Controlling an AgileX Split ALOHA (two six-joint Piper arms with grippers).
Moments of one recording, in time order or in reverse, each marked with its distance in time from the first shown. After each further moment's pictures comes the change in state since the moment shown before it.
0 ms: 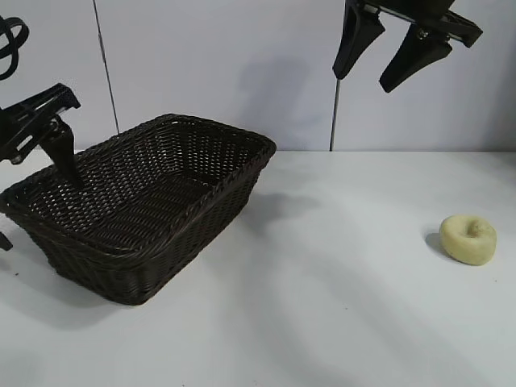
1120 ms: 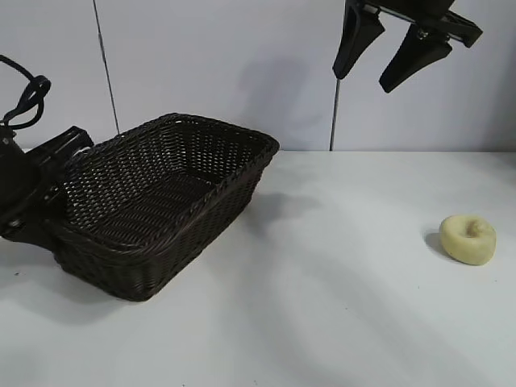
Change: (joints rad) left arm 0.001 0.151 0.007 -0.035 -0.161 -0.029; right arm 0.000 0.000 0.000 0.000 0.001 0.000
